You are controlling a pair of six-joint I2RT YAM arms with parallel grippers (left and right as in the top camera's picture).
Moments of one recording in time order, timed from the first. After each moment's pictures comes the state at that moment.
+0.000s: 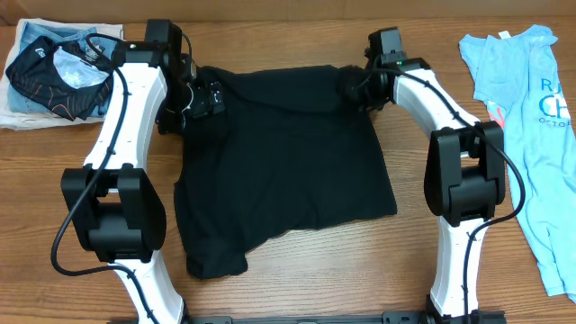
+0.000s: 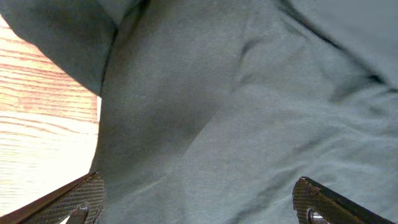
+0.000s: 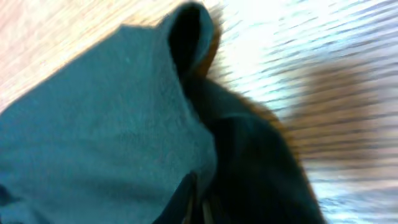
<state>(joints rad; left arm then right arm) -0.02 2.05 1.83 -1.22 0.18 -0.31 0.17 2.30 1.80 -0.62 -0.25 0.56</state>
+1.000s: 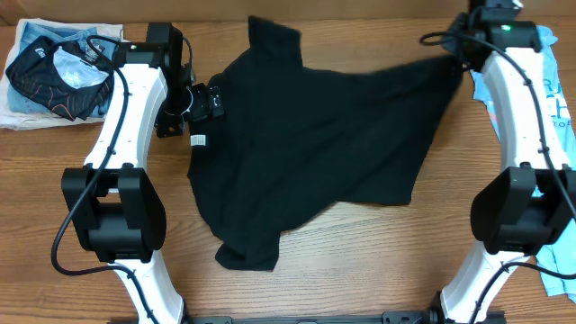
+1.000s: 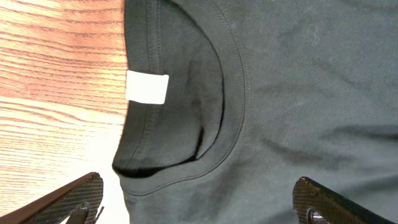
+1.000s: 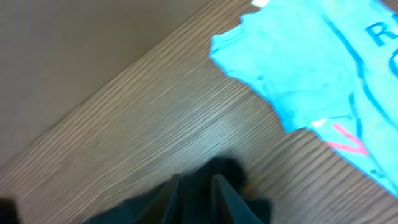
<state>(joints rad) -0.02 2.05 1.82 -1.24 0.16 -0.31 -0.07 2.04 1.99 -0.87 0.21 0.56</state>
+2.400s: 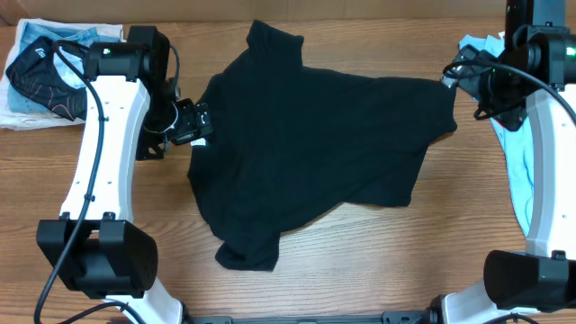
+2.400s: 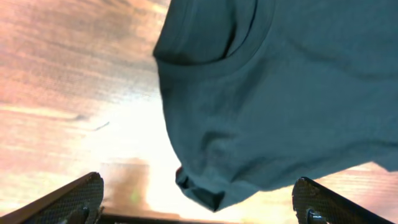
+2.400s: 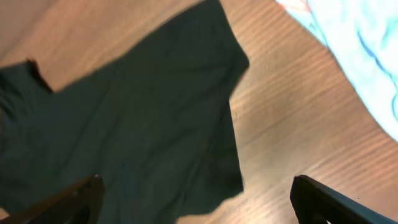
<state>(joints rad) -0.02 1.85 1.83 -1.57 0.11 -0.34 -0.07 1.73 2.00 -1.47 0.02 0.56</state>
